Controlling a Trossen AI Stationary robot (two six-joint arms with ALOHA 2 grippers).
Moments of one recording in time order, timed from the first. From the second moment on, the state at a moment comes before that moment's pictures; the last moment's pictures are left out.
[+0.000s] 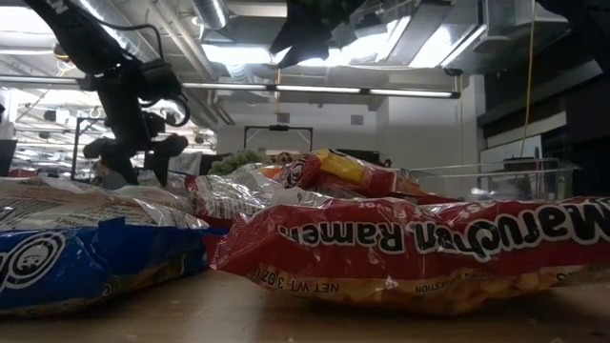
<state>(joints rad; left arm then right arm) 0.91 1.17 0.52 -0.31 -0.32 -0.52 -0.33 1.96 2.08 -0.78 -0.17 -0.08</state>
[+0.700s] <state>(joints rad) 0.89 1.27 0.52 -0.20 -0.29 -0.60 -0.33 1.96 2.08 -0.78 -0.20 -0.09</state>
